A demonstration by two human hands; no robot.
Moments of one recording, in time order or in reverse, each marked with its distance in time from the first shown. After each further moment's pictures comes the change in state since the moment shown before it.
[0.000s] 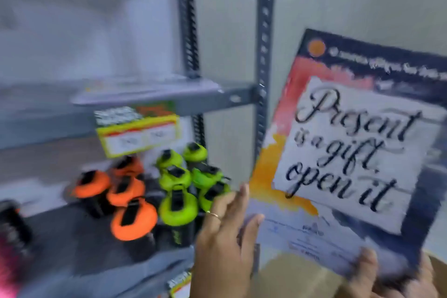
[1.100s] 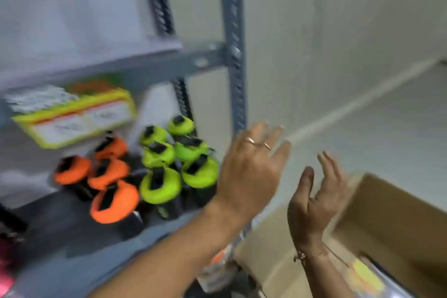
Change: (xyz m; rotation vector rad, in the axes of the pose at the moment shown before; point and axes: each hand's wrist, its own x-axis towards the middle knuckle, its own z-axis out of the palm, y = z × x) left_hand 0.056 0.005 0.075 0.453 -0.321 0.583; right_hand 0.014 -0.086 0.077 0.015 0.000 -0.363
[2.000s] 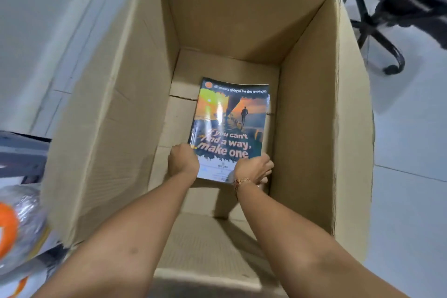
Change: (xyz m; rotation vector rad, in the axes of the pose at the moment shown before) left_hand -0.198 0.259 0.323 -0.317 -1.355 -0.483; right_hand -0.179 0.297 -0.199 -0.886 0.301 1.608
